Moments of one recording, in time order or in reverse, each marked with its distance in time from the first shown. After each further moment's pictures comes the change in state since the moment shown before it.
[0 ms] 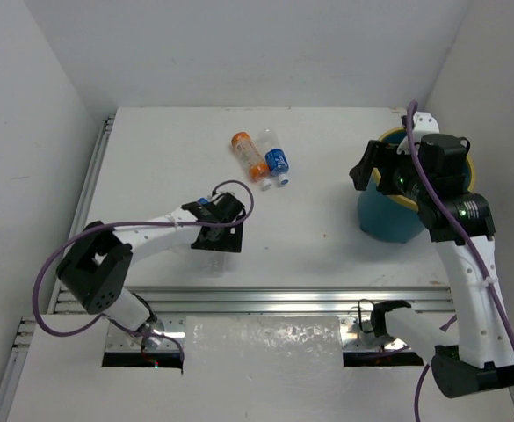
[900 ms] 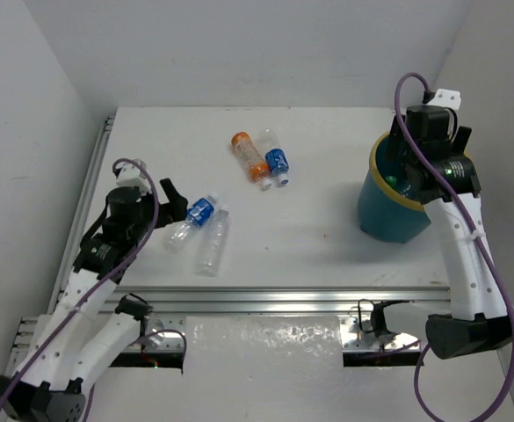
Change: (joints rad) left arm 0.433 -0.813 -0.141 0.108 0.117 0.152; right arm 0.002 0.212 0.142 -0.018 0.718 -0.035
